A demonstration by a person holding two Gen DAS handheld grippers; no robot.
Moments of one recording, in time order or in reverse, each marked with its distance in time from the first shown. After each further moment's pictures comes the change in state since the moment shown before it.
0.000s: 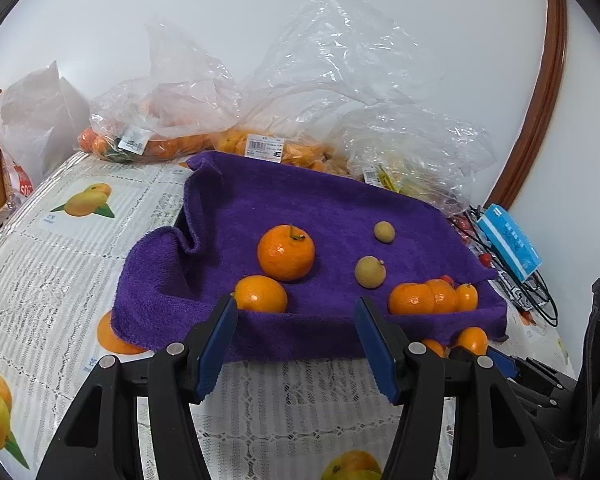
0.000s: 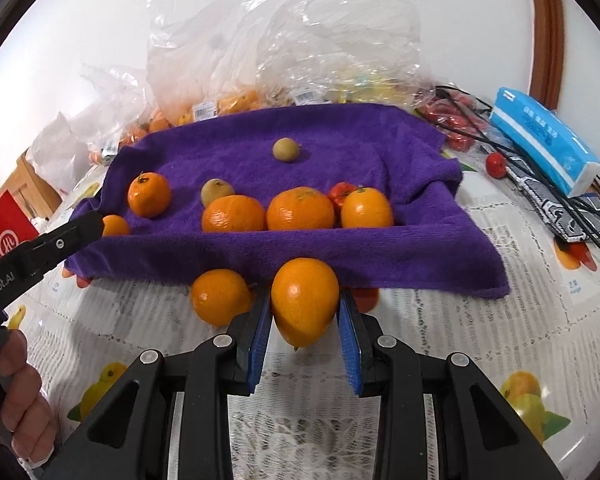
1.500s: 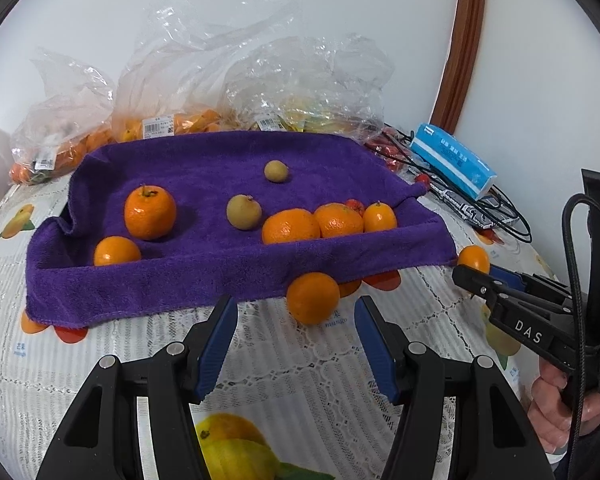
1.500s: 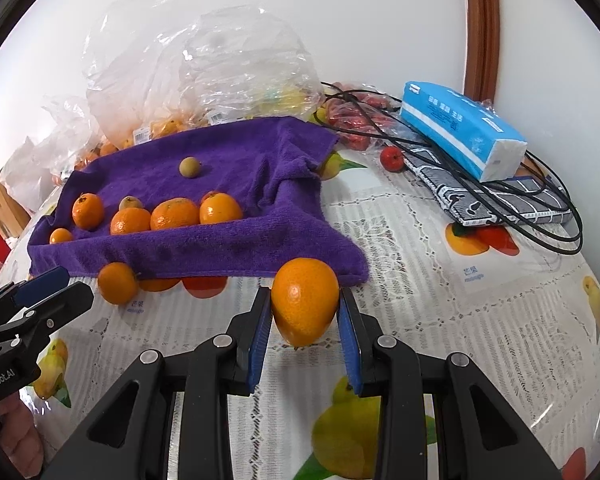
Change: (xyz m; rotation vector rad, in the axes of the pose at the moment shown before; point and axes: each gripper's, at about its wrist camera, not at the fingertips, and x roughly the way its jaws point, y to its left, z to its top) left arm 0.010 -0.085 -0.037 0.235 0.112 -0.089; right arm -0.031 -0.081 -0.013 0.055 -0.051 -0.109
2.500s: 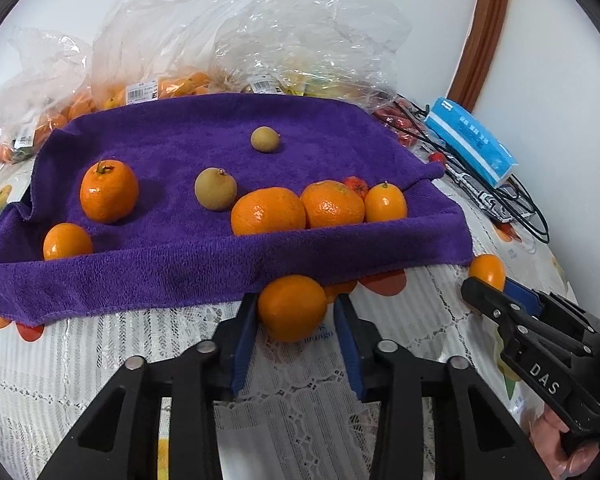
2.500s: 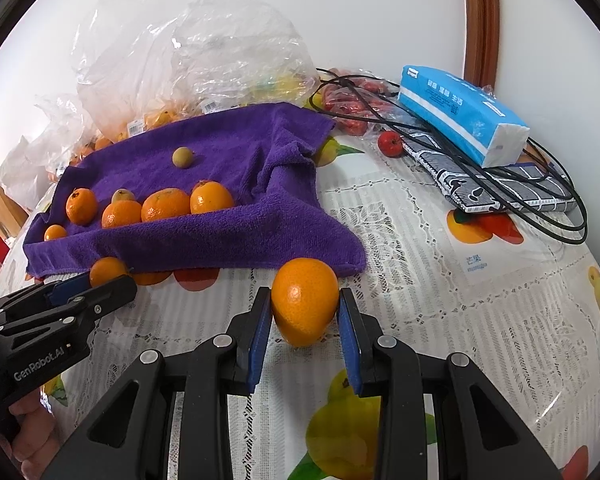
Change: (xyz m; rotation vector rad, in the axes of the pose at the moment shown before) left arm 0.041 -0.016 0.010 -0.047 0.116 0.034; right arm 0.008 -0.003 0.001 0.012 0.043 0.006
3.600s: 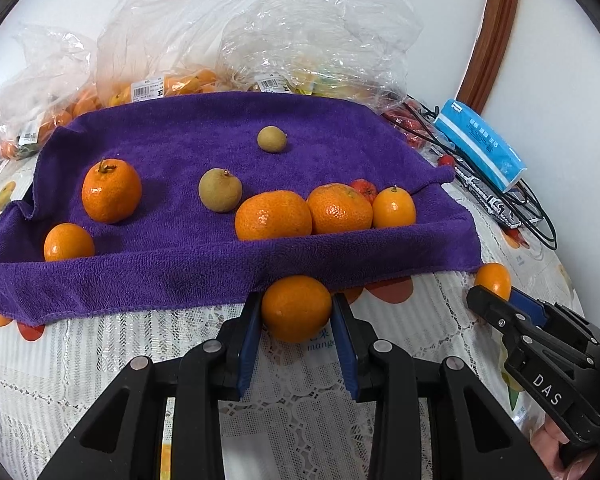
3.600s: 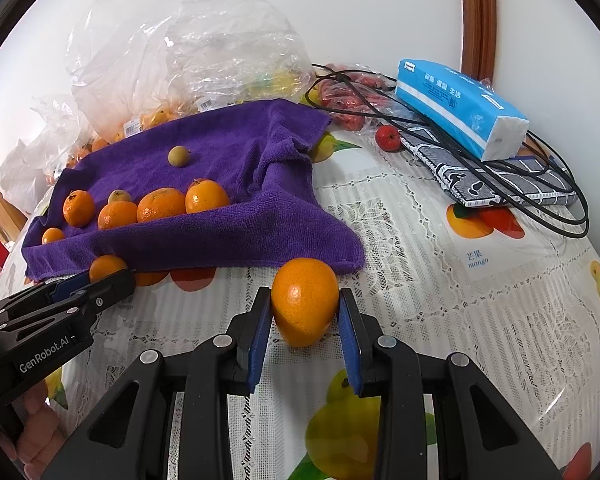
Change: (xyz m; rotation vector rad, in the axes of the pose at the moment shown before) left arm 0.004 0.000 0.001 -0.019 0.002 0.012; right arm 0.002 -0.001 0.000 0.015 0.010 -0.002
